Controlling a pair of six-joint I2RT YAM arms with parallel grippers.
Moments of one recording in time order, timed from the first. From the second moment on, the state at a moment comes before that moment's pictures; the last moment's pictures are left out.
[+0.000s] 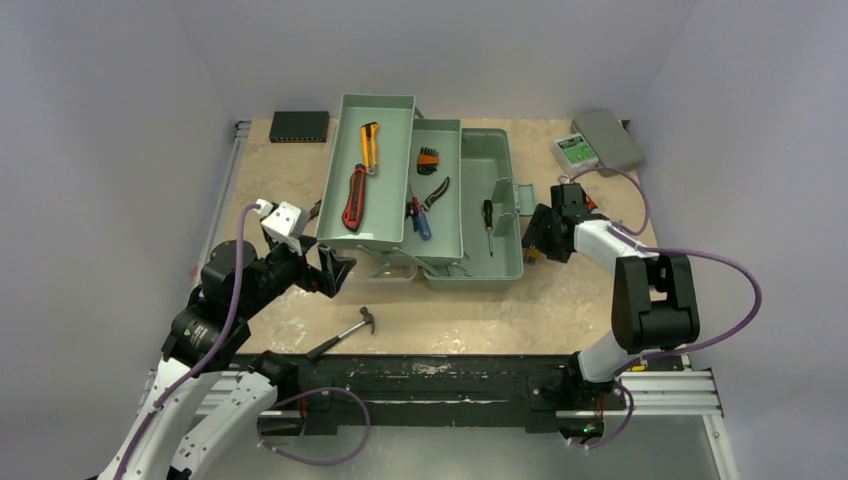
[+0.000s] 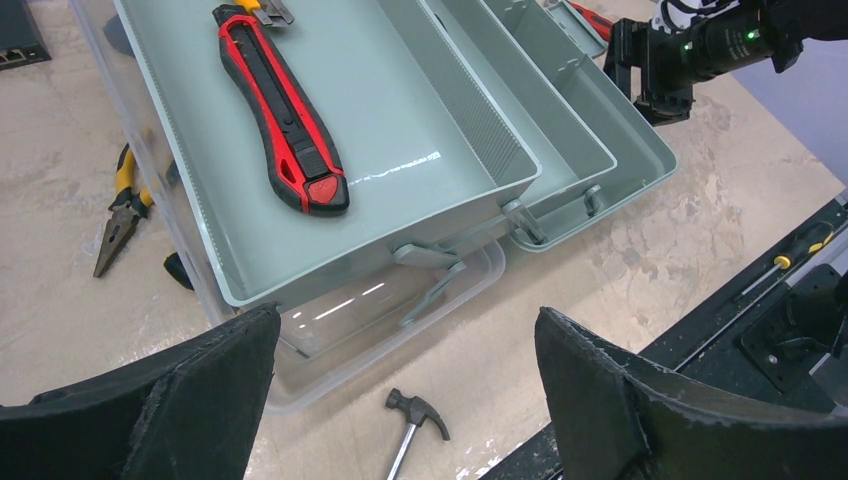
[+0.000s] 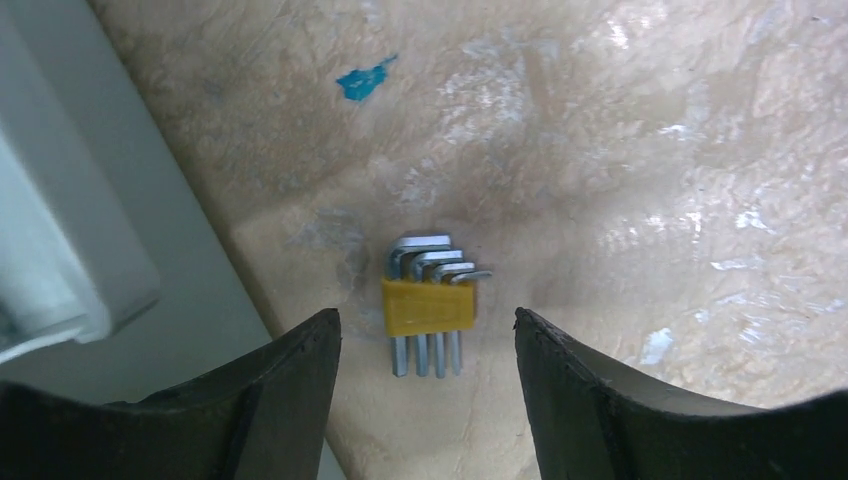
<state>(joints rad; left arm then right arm) -0.45 0.54 0.89 -0.62 0.15 -0.14 0.09 1.57 0.87 -0.35 0.05 0.53</state>
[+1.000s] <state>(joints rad) -0.45 0.54 0.89 -0.62 0.15 -0.14 0.15 1.66 0.94 -0.40 0.19 0.51</state>
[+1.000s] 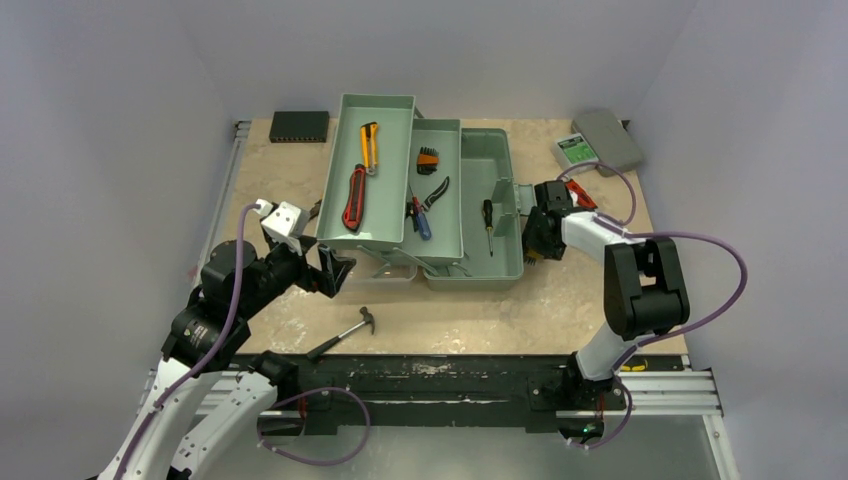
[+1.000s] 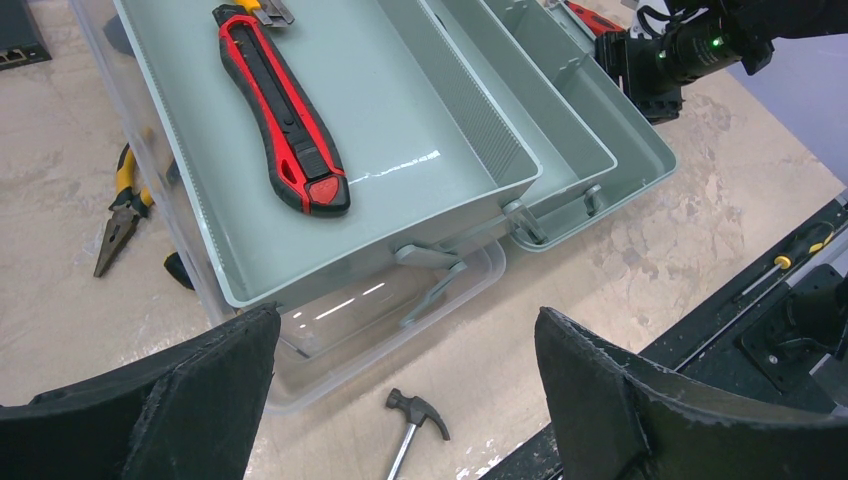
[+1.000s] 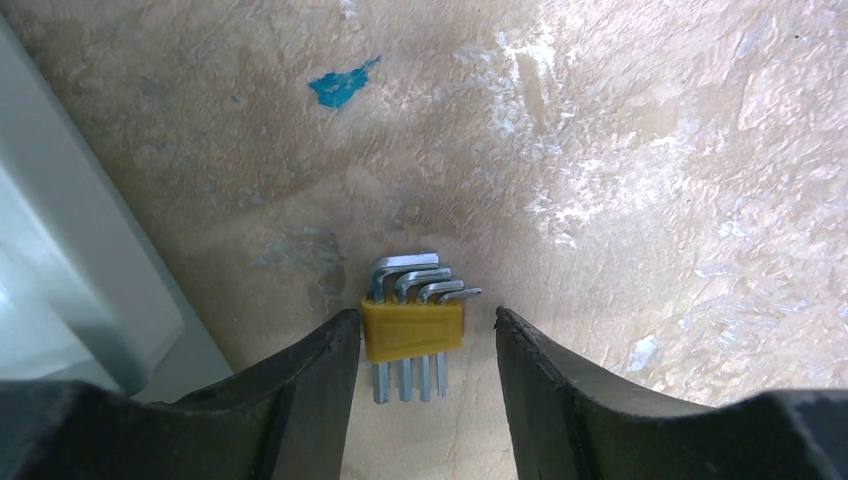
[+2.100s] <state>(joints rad) -0.45 0.54 0.89 -0.62 0.14 -0.14 0.12 1.46 0.95 -0.56 0.27 0.50</state>
